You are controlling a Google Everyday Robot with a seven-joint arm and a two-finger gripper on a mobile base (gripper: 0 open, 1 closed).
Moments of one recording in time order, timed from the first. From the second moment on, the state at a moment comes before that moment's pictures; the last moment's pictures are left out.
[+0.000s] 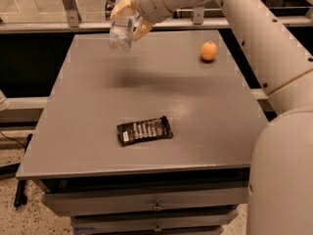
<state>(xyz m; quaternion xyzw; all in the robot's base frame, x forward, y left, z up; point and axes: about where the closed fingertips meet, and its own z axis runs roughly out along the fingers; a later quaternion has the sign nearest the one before) 0.705 0.089 0.980 -0.87 -0.02 -0.16 0.47</state>
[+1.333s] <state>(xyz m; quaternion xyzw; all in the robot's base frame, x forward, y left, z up) 0.661 0.120 0.994 -0.82 -0.32 -0.24 0.40</state>
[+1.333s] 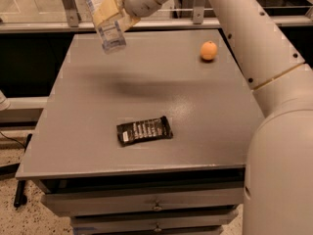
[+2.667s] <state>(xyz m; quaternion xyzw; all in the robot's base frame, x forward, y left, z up) 0.651 0.105 0.985 -0.73 -0.44 -0.32 0.41</state>
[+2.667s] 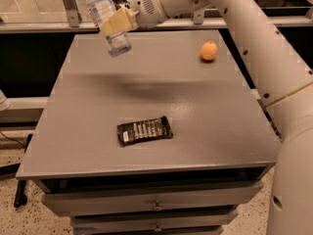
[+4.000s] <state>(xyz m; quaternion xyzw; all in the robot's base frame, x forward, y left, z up) 0.608 0.063 0.925 -0.66 -0.50 -0.39 0.40</state>
